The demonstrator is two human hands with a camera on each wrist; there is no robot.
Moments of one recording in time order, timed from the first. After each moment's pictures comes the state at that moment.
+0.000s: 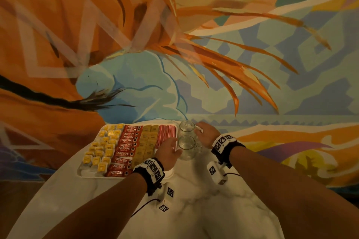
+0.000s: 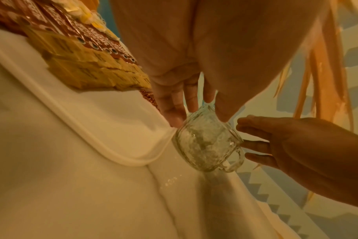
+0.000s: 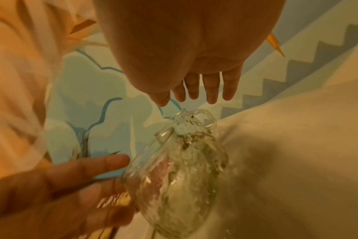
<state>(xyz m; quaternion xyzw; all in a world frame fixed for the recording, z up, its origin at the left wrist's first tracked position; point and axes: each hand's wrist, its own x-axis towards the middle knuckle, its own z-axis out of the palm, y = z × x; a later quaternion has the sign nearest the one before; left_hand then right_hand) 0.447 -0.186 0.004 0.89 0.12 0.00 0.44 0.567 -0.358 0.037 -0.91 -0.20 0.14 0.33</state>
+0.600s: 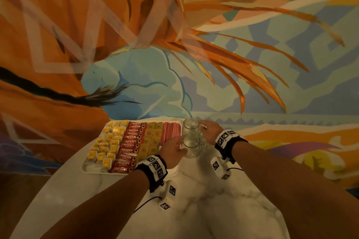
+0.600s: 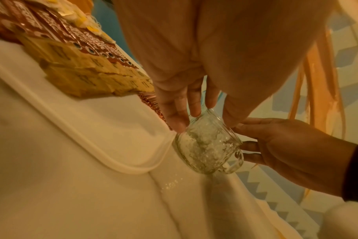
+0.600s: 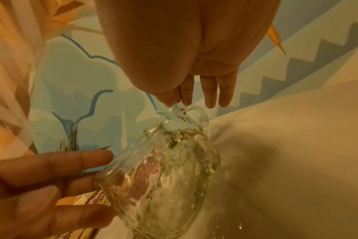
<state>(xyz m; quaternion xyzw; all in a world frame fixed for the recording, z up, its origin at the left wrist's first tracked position) 0.441 -0.187 0.015 0.86 0.08 -0.02 0.50 0.572 -0.355 0.043 -0.92 -0.22 0.12 0.31</state>
